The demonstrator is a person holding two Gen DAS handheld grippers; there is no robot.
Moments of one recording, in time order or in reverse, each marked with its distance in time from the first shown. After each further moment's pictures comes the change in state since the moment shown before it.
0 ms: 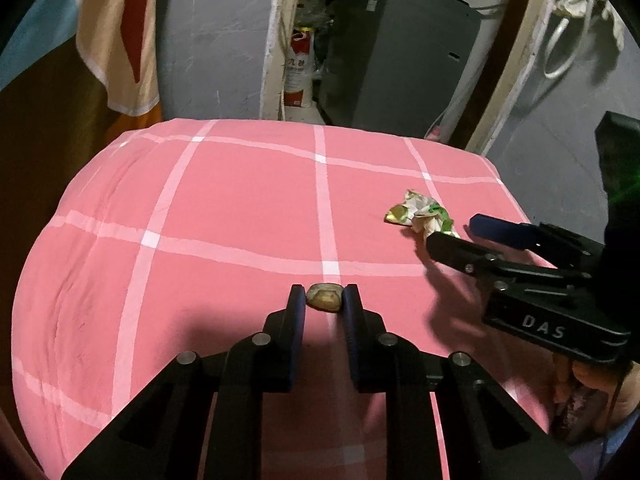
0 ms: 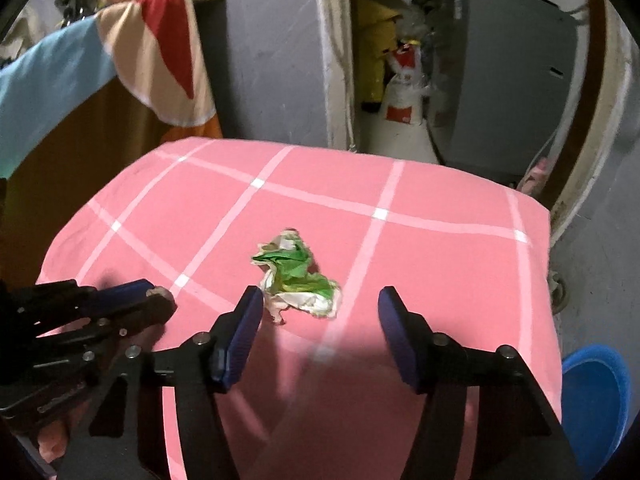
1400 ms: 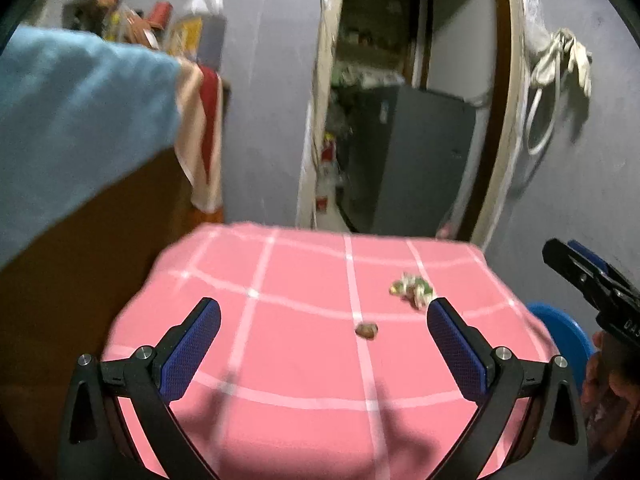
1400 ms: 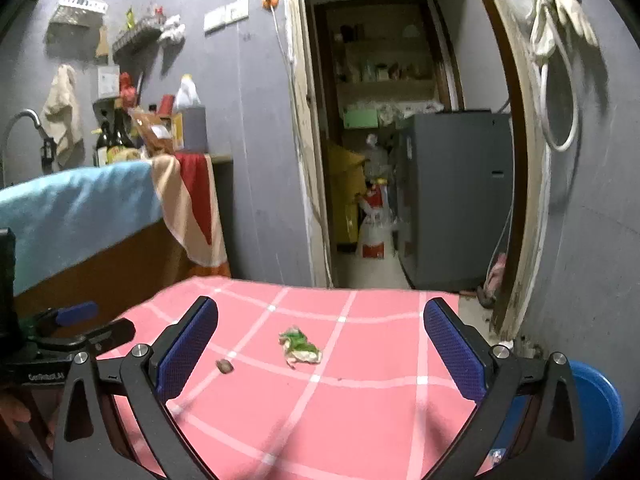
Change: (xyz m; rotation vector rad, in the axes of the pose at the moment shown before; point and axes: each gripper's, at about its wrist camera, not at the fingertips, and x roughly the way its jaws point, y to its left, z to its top) left arm -0.100 0.003 -0.037 0.014 -0.387 0.087; right arm -0.142 0.003 -0.056 0.067 -0.569 -0.066
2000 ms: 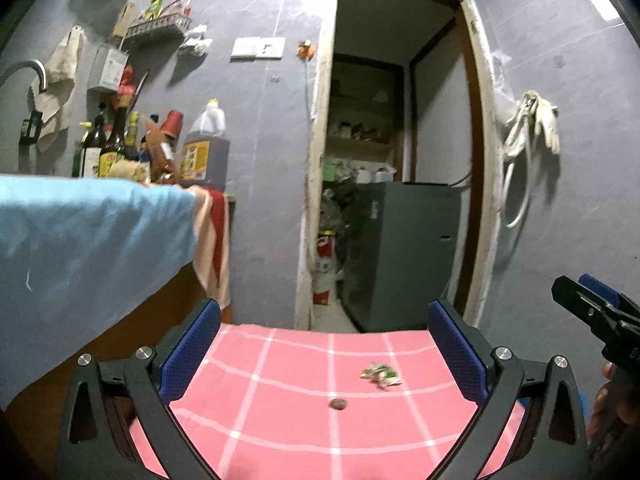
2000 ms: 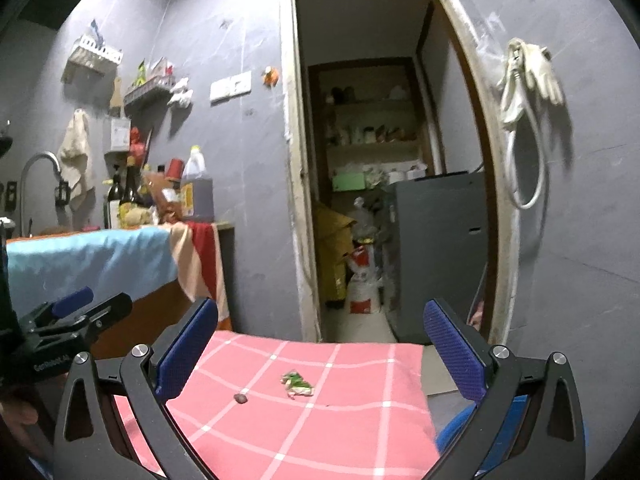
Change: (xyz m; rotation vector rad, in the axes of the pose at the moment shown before) left arm -0.102 -0.035 0.019 0.032 -0.383 0.037; right arm -0.093 0.013 0.025 -0.010 -0.221 -0.035
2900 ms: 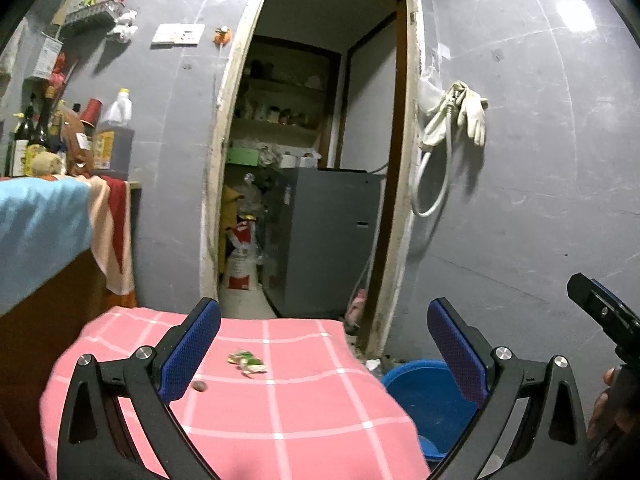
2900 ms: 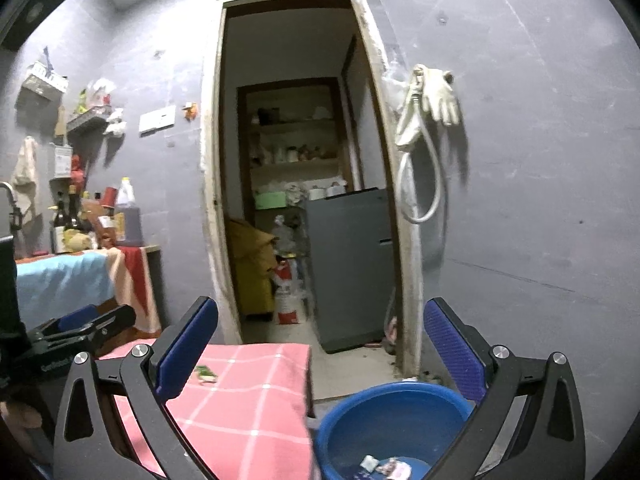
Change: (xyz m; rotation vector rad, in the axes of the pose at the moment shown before) left arm -0.017 -0.114 0.018 0.000 0.051 -0.262; right arm -0.116 -0.081 0.018 0.044 -0.065 -0.253
